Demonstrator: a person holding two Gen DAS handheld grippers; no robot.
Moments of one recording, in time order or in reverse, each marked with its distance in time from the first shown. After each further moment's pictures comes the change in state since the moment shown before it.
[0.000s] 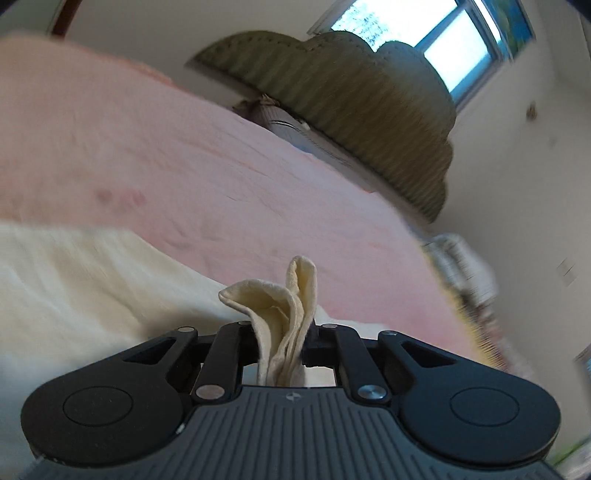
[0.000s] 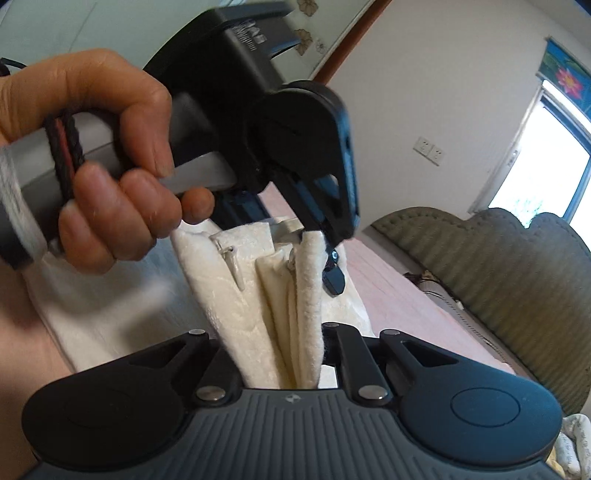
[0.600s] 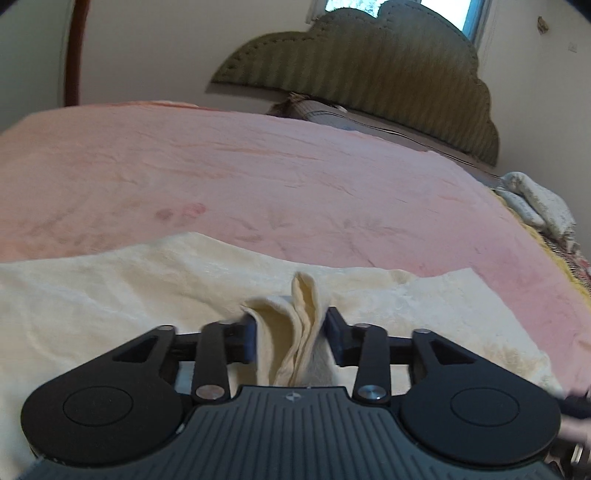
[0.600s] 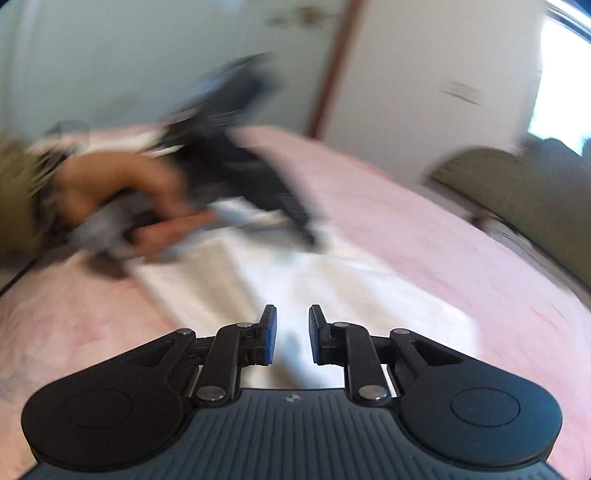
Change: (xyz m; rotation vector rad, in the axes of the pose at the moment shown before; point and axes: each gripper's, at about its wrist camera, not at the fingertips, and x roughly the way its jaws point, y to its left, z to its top) left arm 0.000 -0.003 -0.020 0.210 -0.003 0.260; right arm -0.068 -0.113 -0.061 0.253 0.090 0.206
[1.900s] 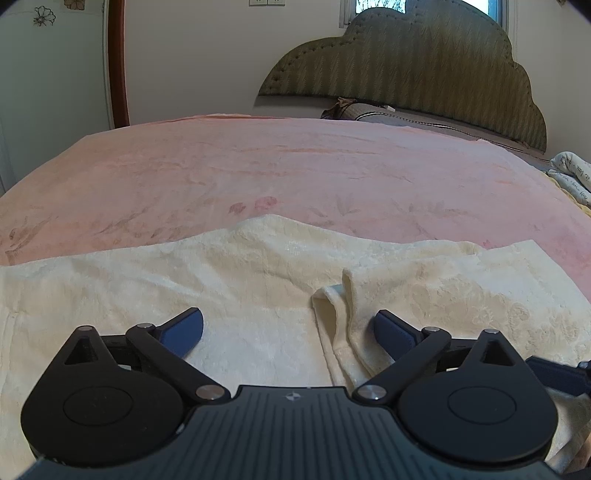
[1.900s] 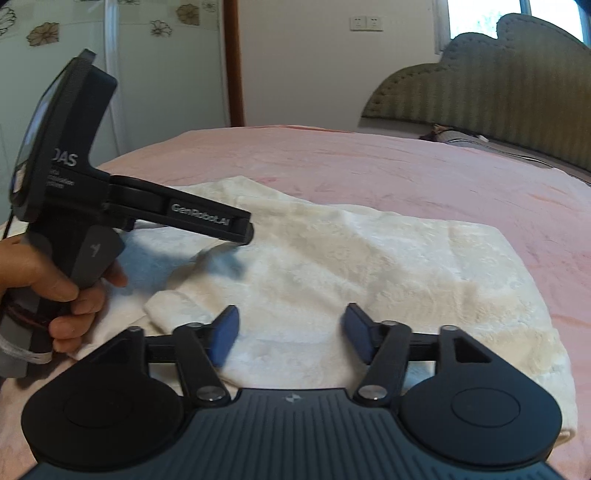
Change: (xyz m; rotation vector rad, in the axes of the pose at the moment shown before) left arm -0.012 0.010 -0.021 0.069 -0.021 0.202; right arm 0.033 -0.006 -0.018 0.348 0.064 -0.046
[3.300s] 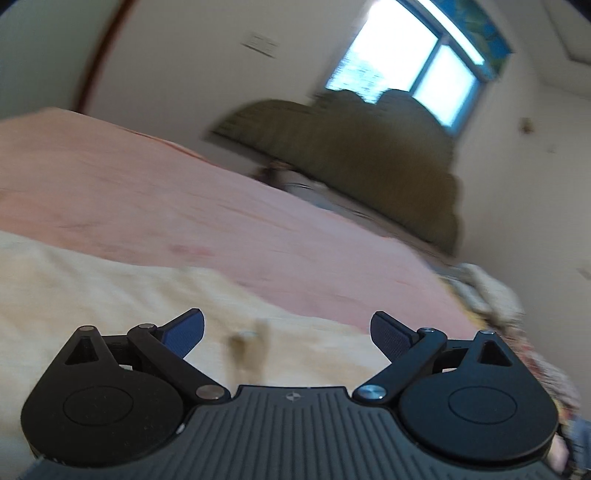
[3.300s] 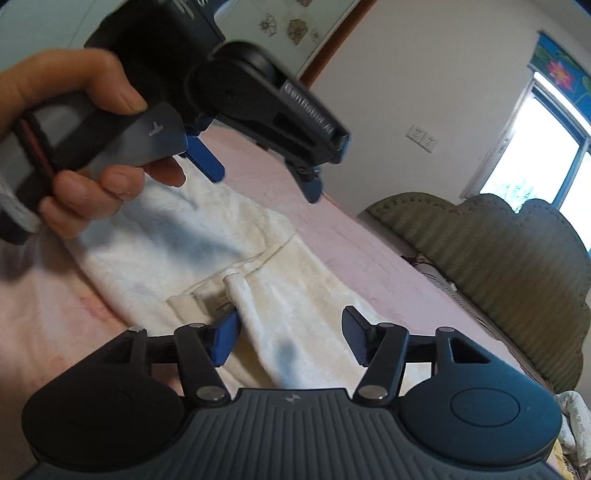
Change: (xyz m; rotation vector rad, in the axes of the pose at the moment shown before) left arm -0.062 0.034 0.008 -0.283 -0.167 -0.451; right arm -0.008 0.073 -0.023 -0.567 -0.180 -0.199
